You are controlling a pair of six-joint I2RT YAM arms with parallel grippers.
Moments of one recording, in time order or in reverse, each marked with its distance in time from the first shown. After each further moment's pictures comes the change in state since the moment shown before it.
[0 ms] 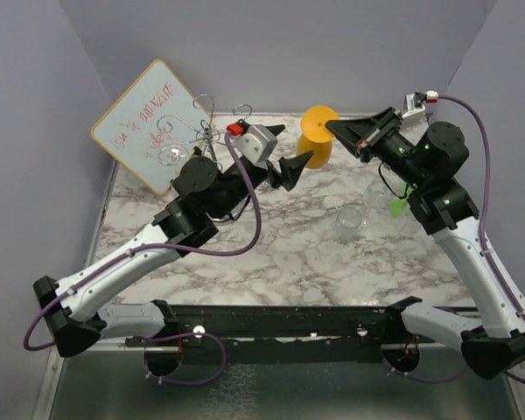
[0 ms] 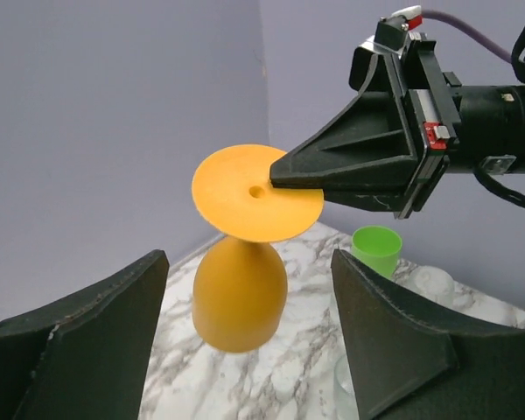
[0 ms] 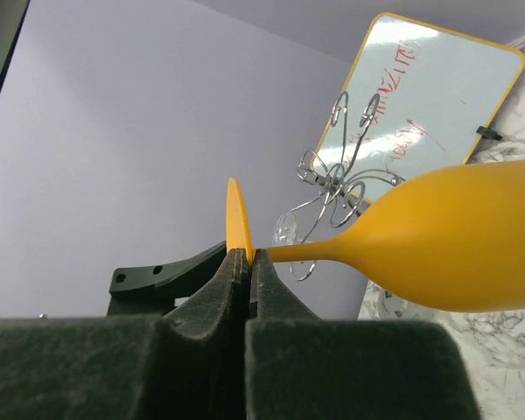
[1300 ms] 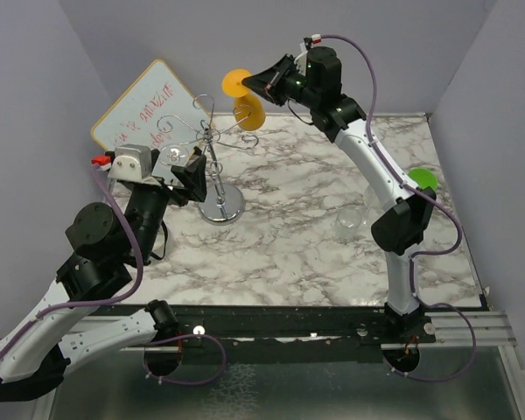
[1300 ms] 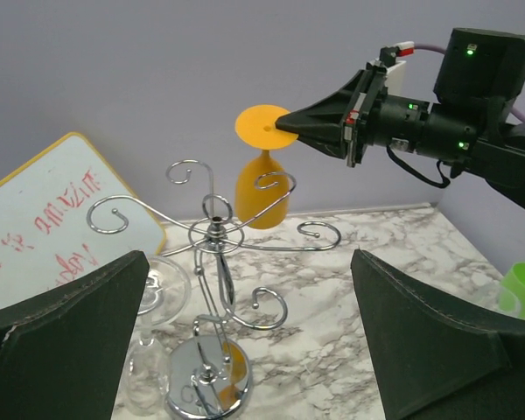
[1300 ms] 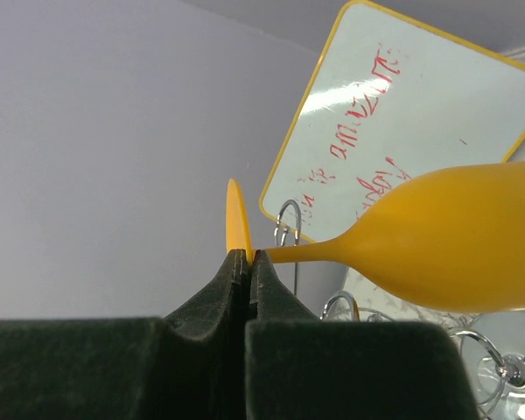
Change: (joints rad) left arm 0.000 -0.486 -0.042 -0.495 -0.612 -0.088; right arm 0.151 1.015 0.994 -0.135 -0.002 -0.099
